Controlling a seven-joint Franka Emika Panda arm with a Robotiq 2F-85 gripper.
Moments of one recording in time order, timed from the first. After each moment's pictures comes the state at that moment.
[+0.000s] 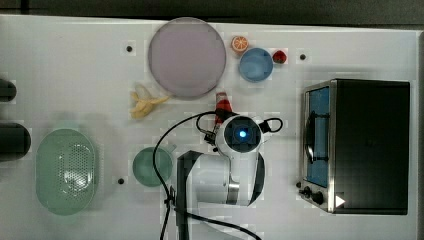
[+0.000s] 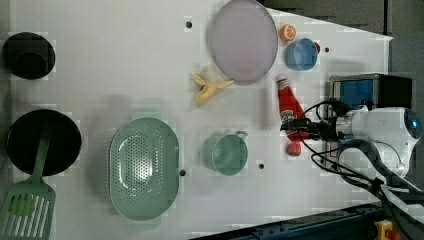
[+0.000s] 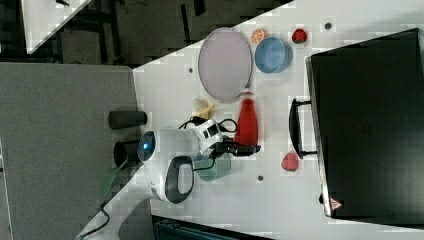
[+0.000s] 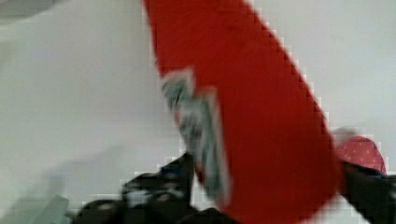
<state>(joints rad) -0.12 0.19 0.03 -2.44 -0.01 0.96 -0.53</state>
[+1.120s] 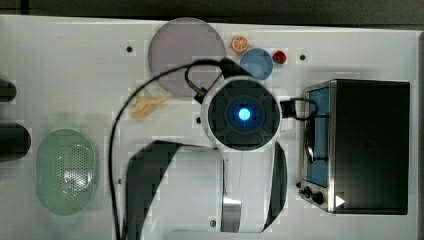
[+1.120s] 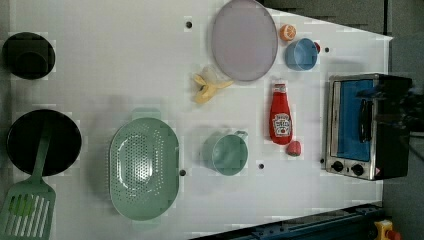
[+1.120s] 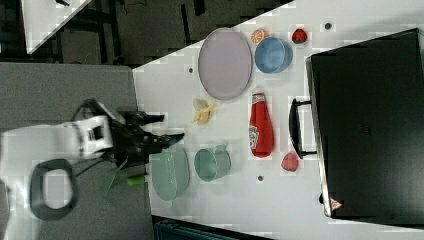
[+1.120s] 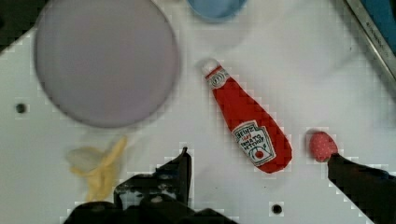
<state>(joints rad) -0.11 -0.13 0.09 -2.04 0.00 0.40 -0.18</state>
